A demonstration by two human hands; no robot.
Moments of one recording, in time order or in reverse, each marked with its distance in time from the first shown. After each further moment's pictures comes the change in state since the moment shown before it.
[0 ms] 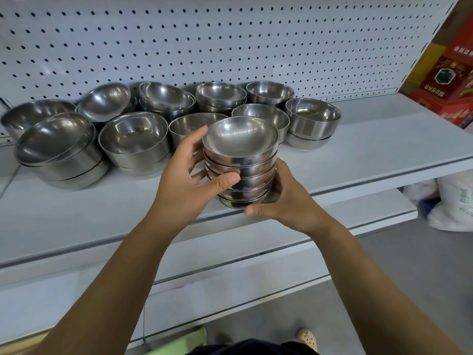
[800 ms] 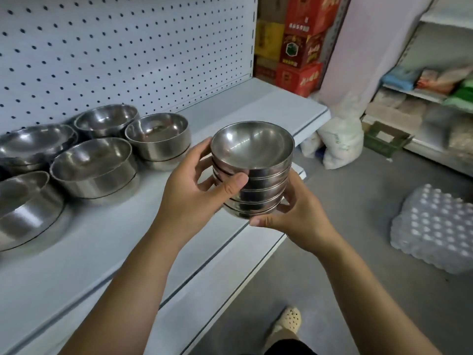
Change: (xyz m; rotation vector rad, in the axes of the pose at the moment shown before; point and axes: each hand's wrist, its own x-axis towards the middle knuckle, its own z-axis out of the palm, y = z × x) left_hand 0.041 0.048 0.228 -0.205 -0.507 0.028; right_hand -0.149 0.027 -0.152 -0.017 0.642 0.128
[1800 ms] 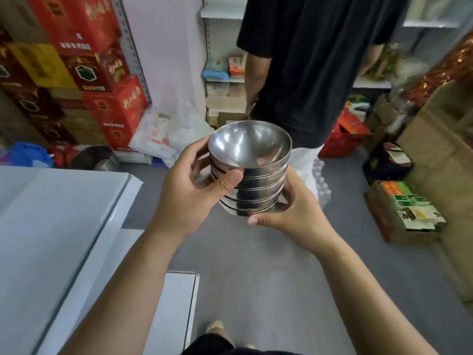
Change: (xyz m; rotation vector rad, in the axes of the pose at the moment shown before) left_hand 0.240 -0.022 0.375 -0.225 -0.687 0.115; right_hand 0.021 0.090 -0.329 -0.093 0.718 0.172
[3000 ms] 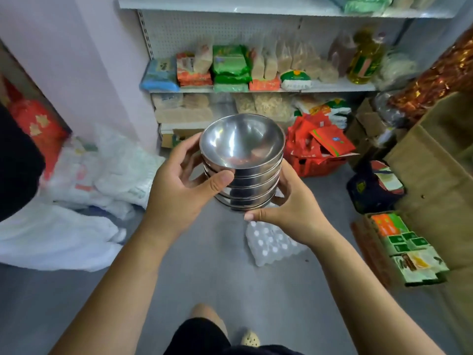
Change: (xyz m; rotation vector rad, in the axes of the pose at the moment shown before) left_hand 0.498 -0.166 0.170 -0.107 -0.066 -0.068; right_hand 0.455 0.139 -0.234 -0.033 0.062 0.072
